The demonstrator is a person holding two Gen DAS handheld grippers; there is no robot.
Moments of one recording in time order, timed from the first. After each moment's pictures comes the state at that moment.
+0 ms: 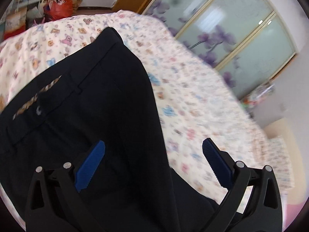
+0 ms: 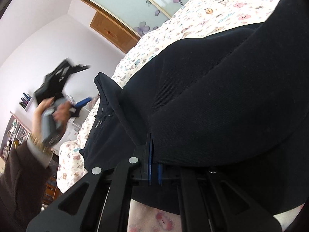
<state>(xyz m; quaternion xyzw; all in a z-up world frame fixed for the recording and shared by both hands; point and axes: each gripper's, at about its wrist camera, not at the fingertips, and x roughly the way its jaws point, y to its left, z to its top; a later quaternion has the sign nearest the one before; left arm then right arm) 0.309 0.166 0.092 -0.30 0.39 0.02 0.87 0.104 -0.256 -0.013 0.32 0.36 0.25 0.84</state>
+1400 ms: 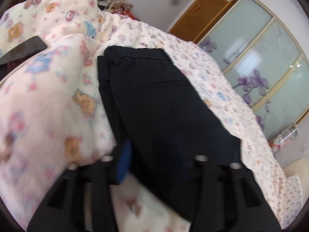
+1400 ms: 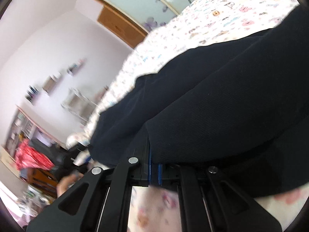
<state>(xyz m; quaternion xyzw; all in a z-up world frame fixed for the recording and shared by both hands) 0.063 0.227 0.013 -0.37 0.27 0.19 0.87 0.105 -0.261 0.006 0.29 0.38 0.27 0.84</state>
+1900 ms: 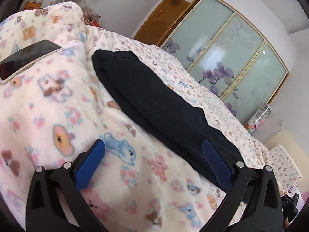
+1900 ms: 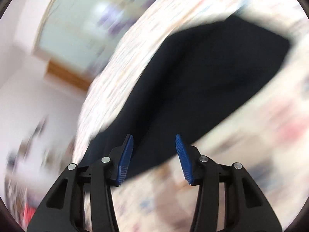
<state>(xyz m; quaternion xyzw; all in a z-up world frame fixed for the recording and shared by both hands) -0.031 0.186 0.009 -0.33 0.21 0.08 0.92 0.024 -0.511 0.045 0.43 0.34 -0.01 0.84</state>
